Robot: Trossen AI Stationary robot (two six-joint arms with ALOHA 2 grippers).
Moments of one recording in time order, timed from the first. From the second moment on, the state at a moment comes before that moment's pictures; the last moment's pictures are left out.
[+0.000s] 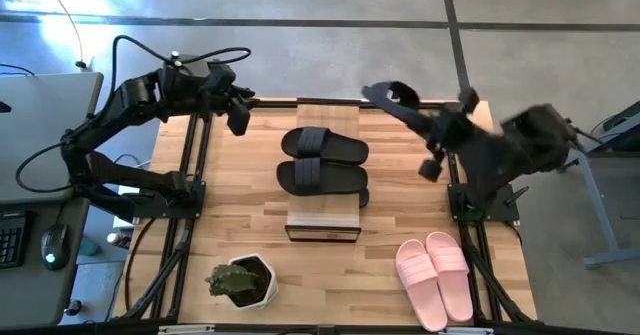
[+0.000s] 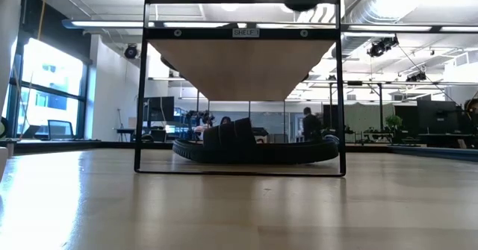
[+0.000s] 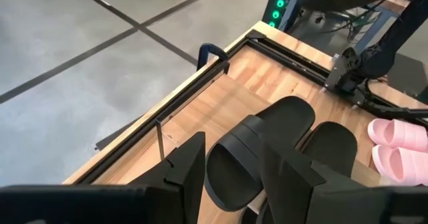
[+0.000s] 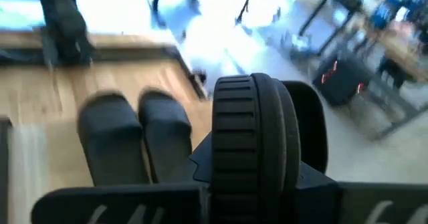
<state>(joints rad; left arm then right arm) 0.51 1.13 1.57 -0.98 -0.12 -0.23 0.47 1.47 2.22 -1.57 0.97 0.35</state>
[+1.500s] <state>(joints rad) 0.51 1.13 1.57 -0.99 -0.12 -0.21 0.59 1.40 0.86 -1.00 0.69 1.01</state>
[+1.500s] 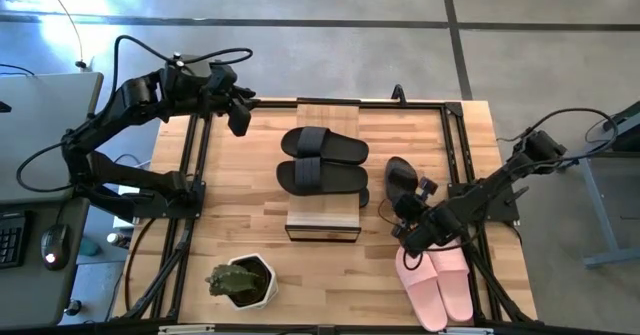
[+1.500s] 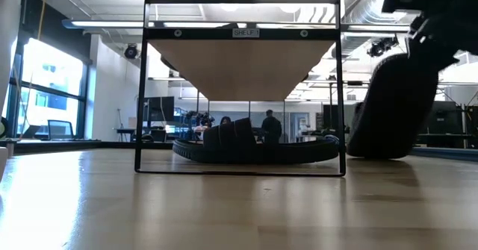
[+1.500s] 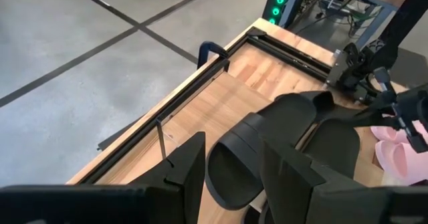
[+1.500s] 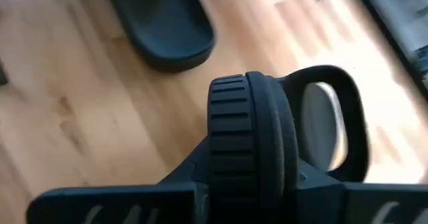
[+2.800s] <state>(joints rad) 0.51 1.15 1.56 -1.02 -0.12 -0.21 0.58 1.40 0.83 -0.76 0.44 1.13</state>
